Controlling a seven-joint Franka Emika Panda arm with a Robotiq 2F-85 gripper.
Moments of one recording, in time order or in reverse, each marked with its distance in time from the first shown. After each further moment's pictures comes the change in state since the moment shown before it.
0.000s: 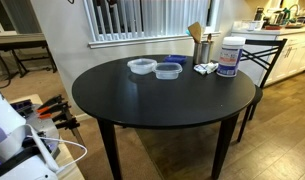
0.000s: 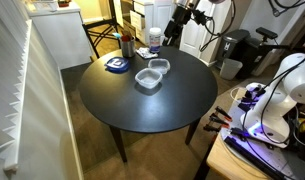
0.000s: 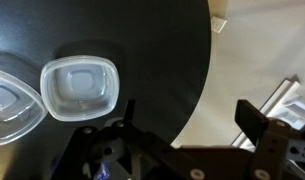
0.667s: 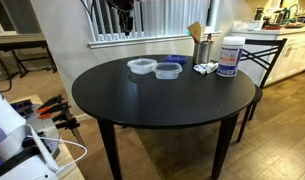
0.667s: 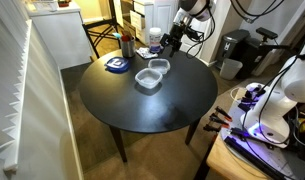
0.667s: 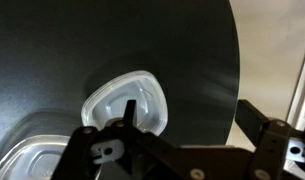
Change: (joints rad) arm -0.160 0.263 -0.014 0.067 0.216 0.010 0.064
